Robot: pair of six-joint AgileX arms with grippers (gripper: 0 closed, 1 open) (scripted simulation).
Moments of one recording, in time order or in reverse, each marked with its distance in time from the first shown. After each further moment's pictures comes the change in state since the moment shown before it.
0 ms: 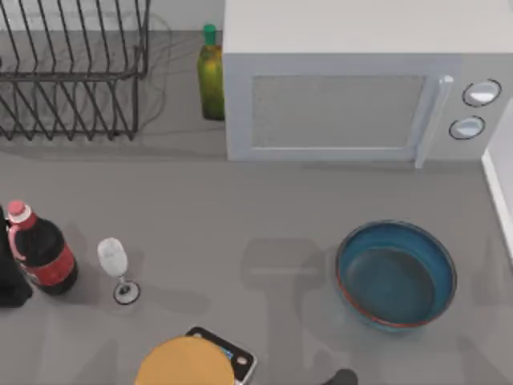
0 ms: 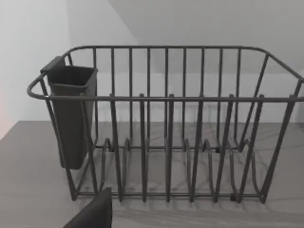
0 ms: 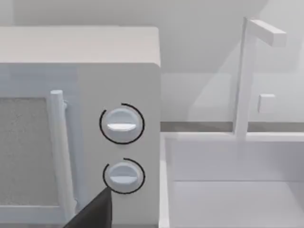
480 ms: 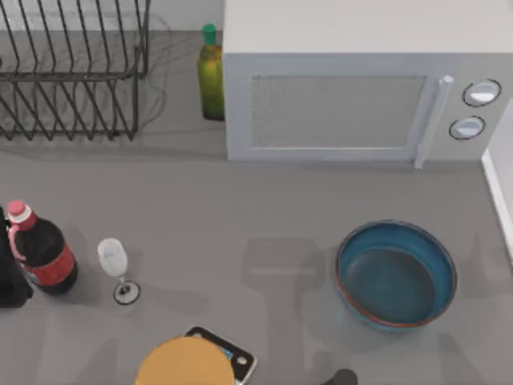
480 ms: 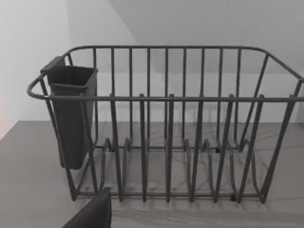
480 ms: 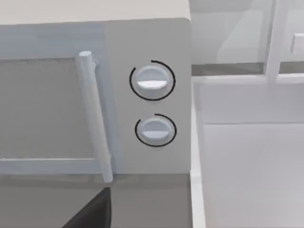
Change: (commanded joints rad) left arm 0.000 0.000 0.000 0.000 0.000 0.000; right arm 0.061 0.224 0.208 -0.187 -0.001 0.063
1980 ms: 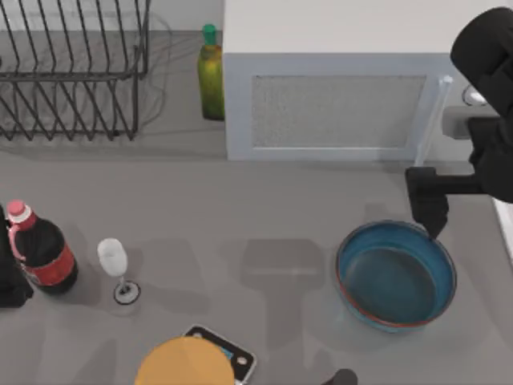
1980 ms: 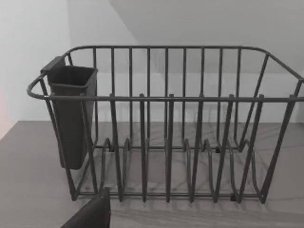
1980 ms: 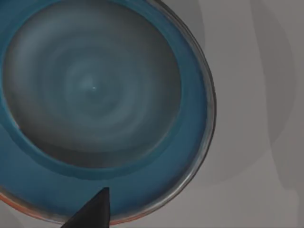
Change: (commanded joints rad) left arm 0.000 0.000 0.000 0.000 0.000 0.000; right arm 0.312 1.456 1.096 -1.005 0.001 0.325
